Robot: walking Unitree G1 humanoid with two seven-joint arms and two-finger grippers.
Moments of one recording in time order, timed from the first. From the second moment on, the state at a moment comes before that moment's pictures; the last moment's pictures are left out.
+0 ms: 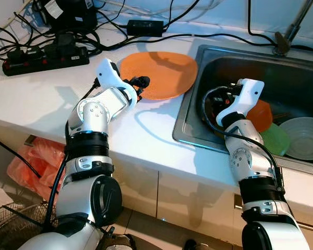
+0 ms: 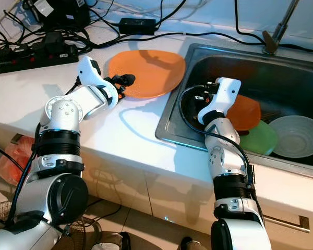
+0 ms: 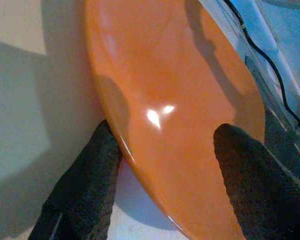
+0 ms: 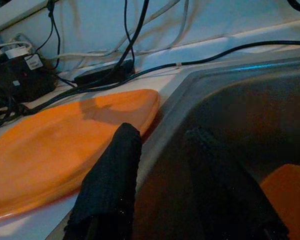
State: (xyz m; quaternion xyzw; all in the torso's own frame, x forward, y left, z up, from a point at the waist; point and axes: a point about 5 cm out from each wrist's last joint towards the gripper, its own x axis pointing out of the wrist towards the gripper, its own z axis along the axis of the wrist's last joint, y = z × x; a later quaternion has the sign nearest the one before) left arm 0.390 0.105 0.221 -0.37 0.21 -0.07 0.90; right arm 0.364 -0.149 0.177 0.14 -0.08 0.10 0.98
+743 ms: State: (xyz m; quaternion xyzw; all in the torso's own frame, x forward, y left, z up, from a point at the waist) left arm 0.389 0.095 0.215 -0.37 0.22 -0.09 0.90; right arm 0.364 -0.149 0.178 0.13 -0.08 0.10 0.98
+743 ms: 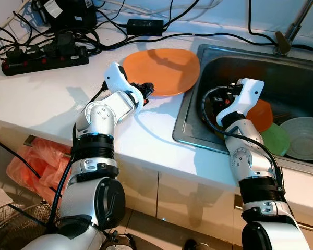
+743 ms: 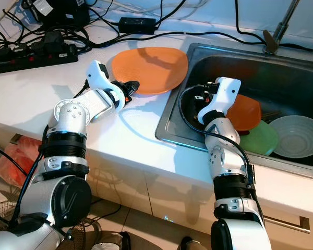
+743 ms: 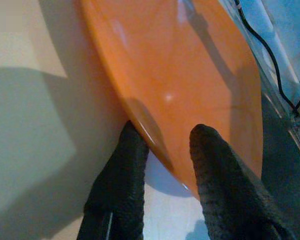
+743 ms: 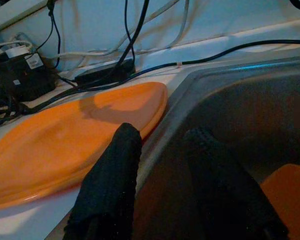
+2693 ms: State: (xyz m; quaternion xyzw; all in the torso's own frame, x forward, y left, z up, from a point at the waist) left arm 0.373 0.103 0.246 -0.40 -0.02 -0.14 0.91; right arm 0.370 -0.160 0.175 0.13 -0.07 0.08 0.99
